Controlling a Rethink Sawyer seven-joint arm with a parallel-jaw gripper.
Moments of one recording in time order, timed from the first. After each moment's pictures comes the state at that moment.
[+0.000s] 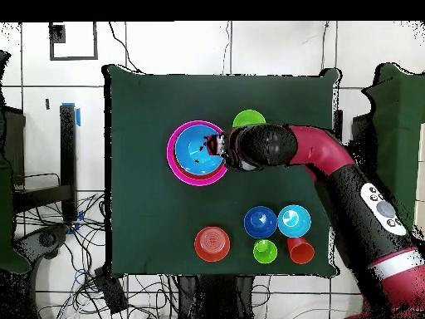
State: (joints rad) arm -0.91 -0.51 0.87 1.63 -0.44 0.80 1.70
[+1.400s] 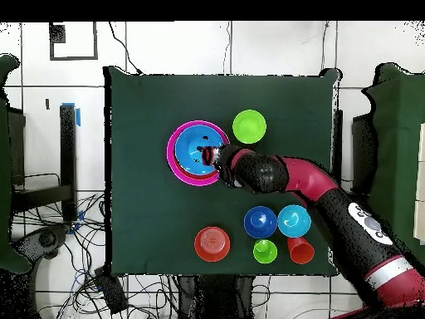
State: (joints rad) arm -0.98 -0.39 0.86 1.79 -0.44 0.44 1.70
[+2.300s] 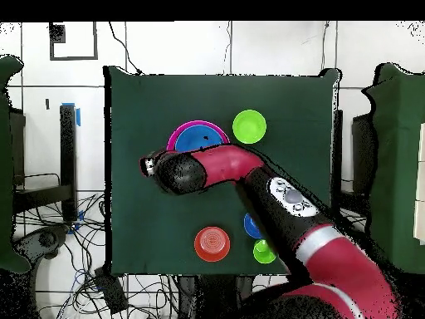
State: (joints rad) arm -0.59 -0.56 0.73 1.80 -0.41 0.44 1.73
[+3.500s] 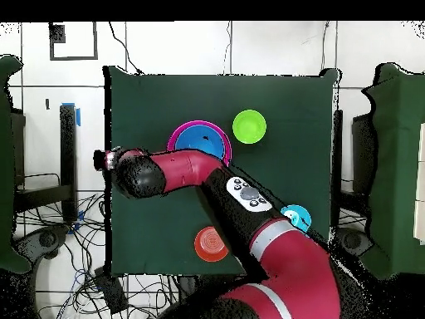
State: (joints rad) arm -0.43 -0.59 0.68 1.82 -0.20 0.24 1.88
